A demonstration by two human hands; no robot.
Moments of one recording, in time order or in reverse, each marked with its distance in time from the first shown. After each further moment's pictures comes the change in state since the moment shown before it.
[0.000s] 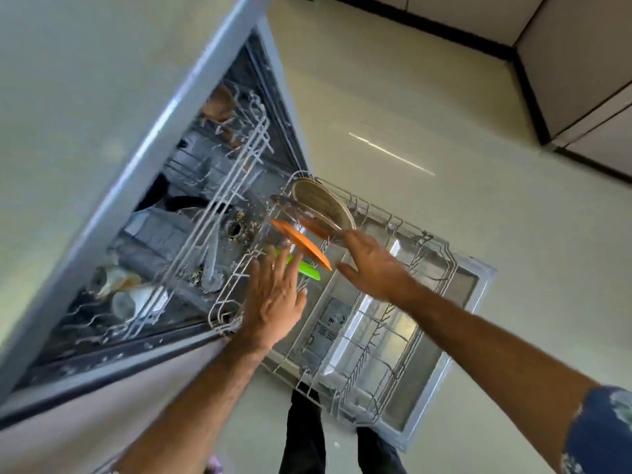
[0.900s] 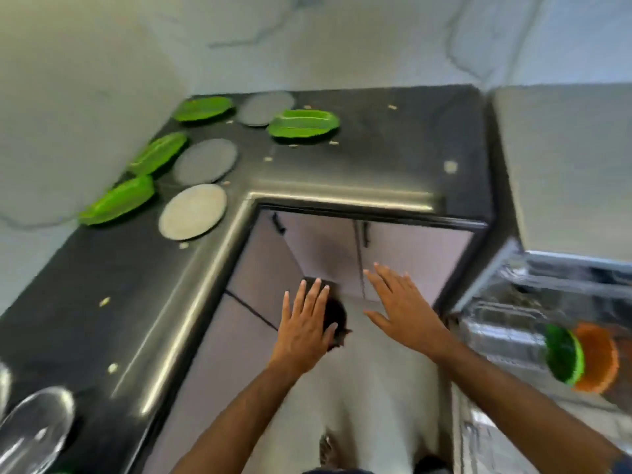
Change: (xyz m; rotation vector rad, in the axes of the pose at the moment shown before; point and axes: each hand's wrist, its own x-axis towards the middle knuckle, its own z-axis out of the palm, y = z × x) left_hand -0.708 -0.044 0.004 -0.314 0.299 -1.130; right_hand -0.307 -0.522 0.179 -0.529 -0.438 -1.112
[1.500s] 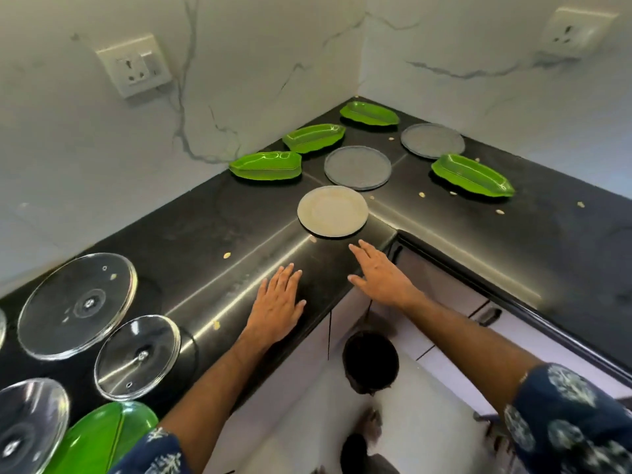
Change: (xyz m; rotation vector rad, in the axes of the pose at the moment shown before) left_hand -0.055 -0.280 -0.014 -0.184 0.088 -0.489; right_hand 0.264 -0.247 0.007 -0.077 -0.264 -0.359
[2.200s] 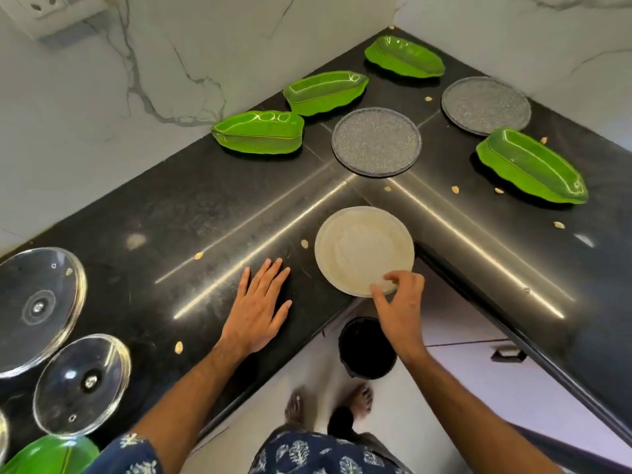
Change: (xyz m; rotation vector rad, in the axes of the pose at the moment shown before) left_hand 0.063 -0.024 0.041 -0.026 0.027 0.000; right_hand 0.036 0.071 0.059 0.697 0.449 0.357
